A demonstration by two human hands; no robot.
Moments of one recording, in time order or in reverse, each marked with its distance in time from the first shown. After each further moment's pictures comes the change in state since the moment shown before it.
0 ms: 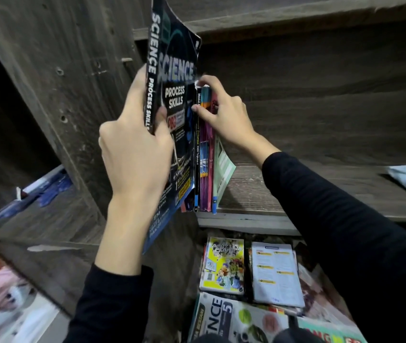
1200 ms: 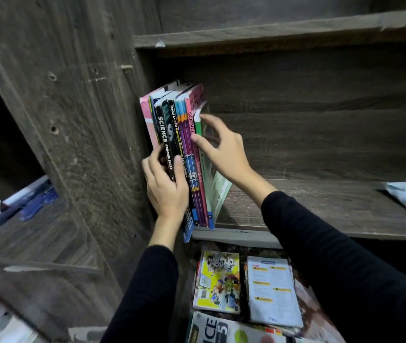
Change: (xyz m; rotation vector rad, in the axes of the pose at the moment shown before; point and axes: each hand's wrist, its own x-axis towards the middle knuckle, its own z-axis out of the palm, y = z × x) left_hand -0.048 -0.103 0.122 -0.197 0.097 -0.141; right_hand -0.024 0.017 0.035 0.246 0.022 0.076
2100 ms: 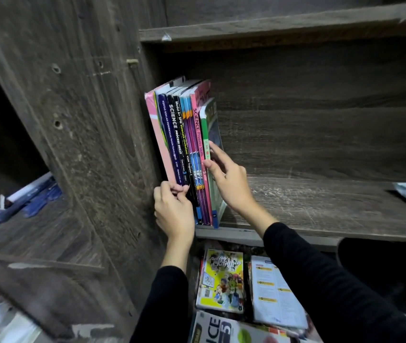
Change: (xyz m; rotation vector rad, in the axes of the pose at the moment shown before) left_hand -0.037 -0.012 -0.003 0.259 -0.066 -0.400; right_hand -0.045 0.034 0.030 0.115 -0.013 0.163
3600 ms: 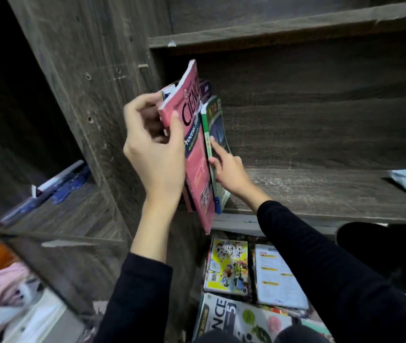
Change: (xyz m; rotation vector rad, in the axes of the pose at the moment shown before) left_hand 0.014 0.117 -0.108 -0.528 0.170 0.440; right_hand -0.003 -0.017 -0.007 -0.244 -0.165 0.066
